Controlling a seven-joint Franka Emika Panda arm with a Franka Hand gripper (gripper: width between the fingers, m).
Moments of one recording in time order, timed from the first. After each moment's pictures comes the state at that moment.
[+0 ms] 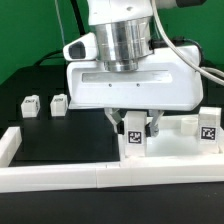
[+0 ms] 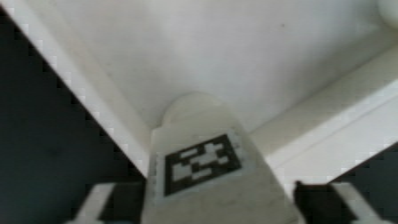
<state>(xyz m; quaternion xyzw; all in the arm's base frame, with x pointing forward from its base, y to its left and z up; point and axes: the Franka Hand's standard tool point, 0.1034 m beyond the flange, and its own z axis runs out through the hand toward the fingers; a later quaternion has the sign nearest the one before) 0.626 0.007 0.061 -0.95 0.30 -0.03 0.06</state>
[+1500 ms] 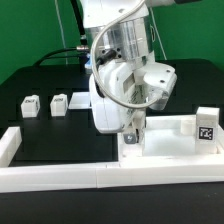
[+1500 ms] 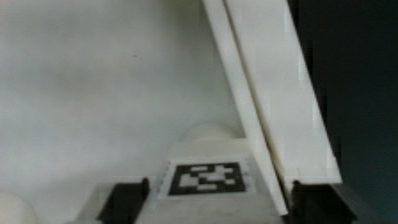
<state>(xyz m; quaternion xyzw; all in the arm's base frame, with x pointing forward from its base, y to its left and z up) 0.627 0.007 0.061 -0.57 0.82 0.04 0.07</state>
